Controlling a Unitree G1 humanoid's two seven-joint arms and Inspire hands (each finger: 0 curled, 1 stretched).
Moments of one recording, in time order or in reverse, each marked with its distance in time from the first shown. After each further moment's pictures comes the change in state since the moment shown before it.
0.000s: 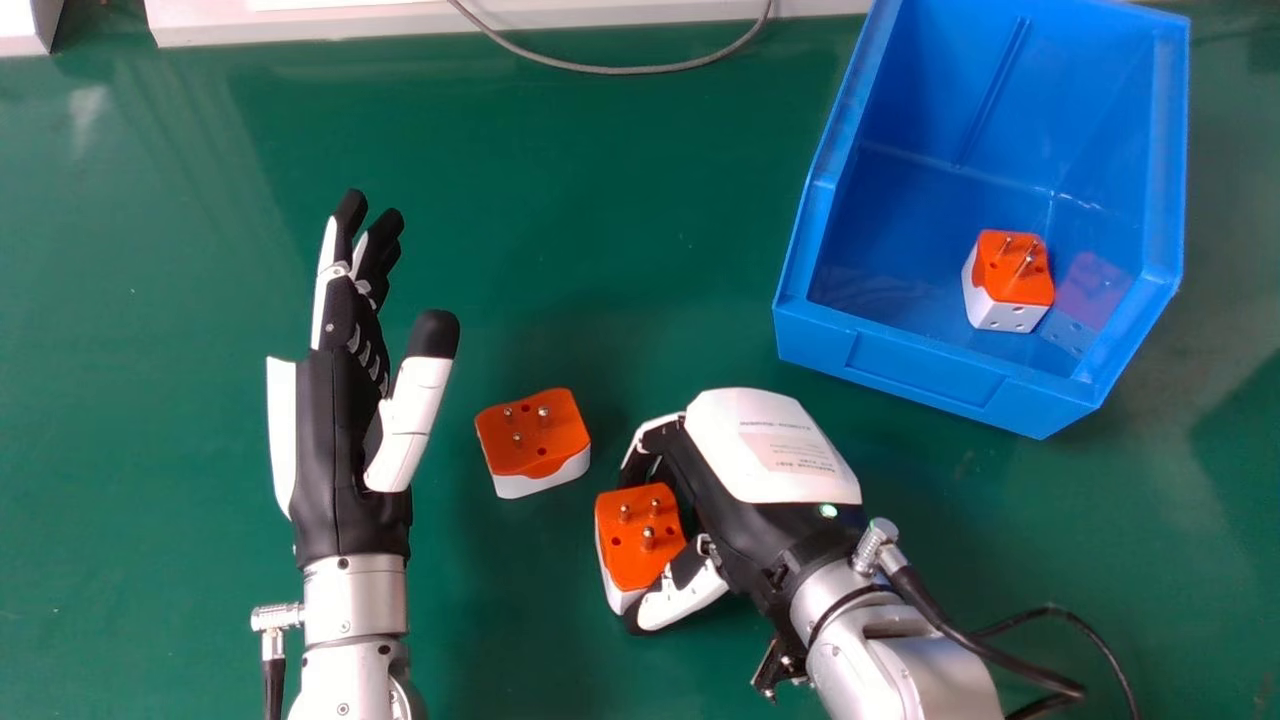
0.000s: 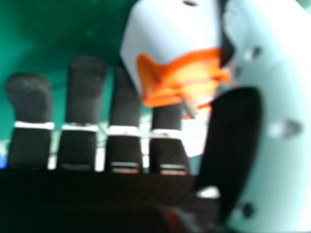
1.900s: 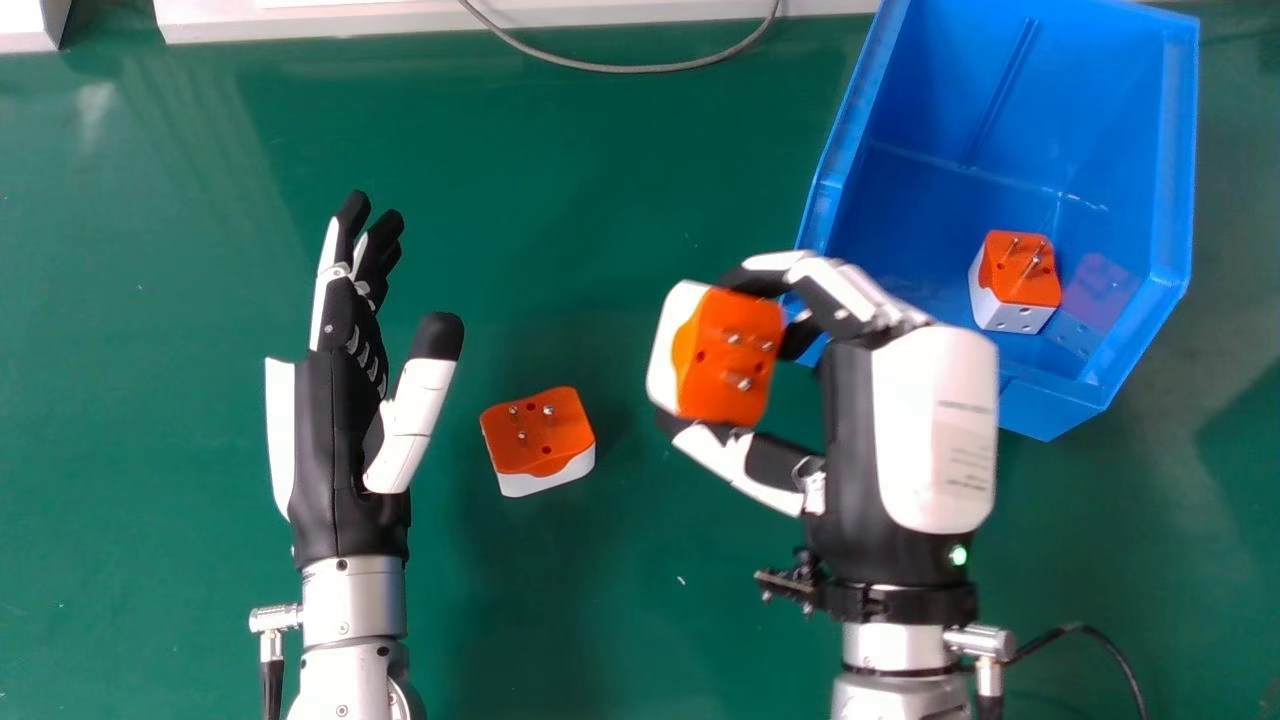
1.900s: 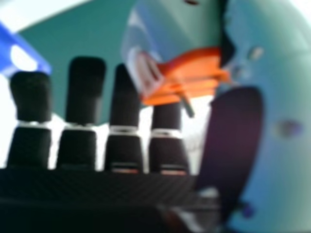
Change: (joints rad) left arm 0.004 0.001 0.000 -0.004 0.006 0.000 0.009; right arm 0.070 0.073 -0.164 0.172 0.065 -0.465 -1.033
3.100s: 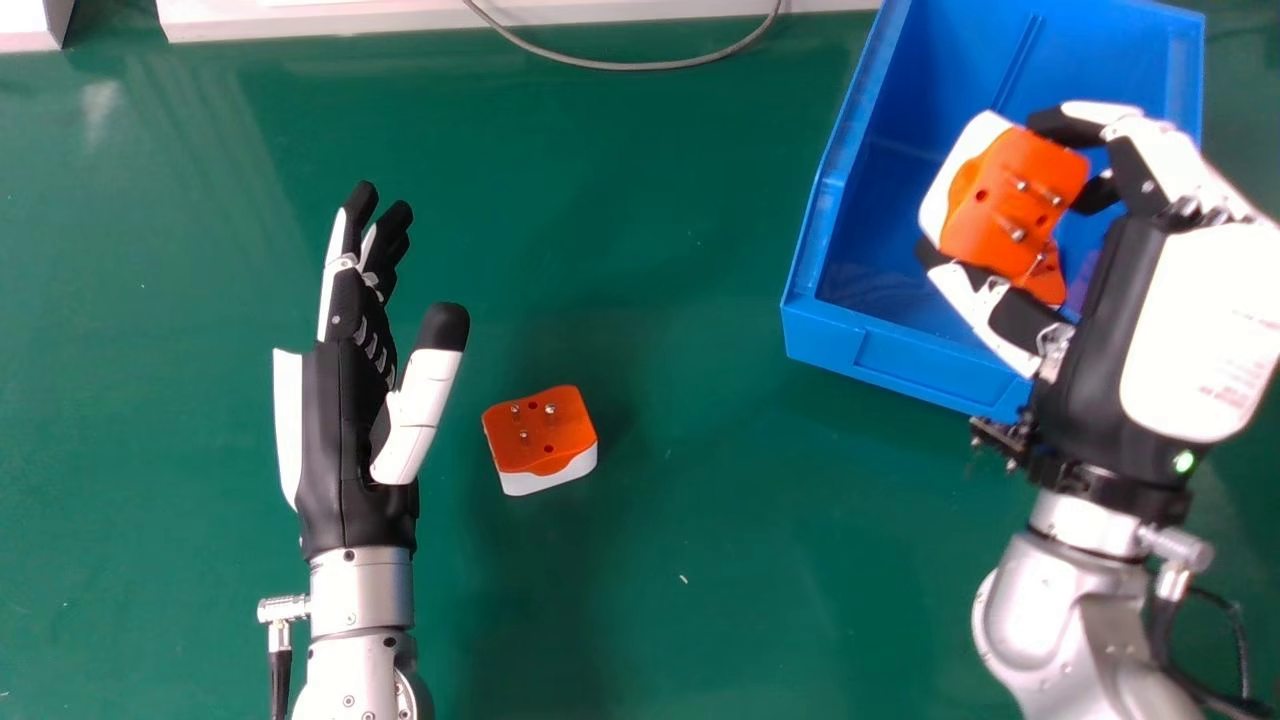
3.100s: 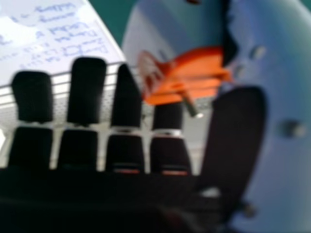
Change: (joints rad) left arm -0.016 -0.012 -0.006 0.000 -0.018 0.007 -0.017; right arm -0.187 -0.158 -0.277 0.087 0.023 0.045 -0.099
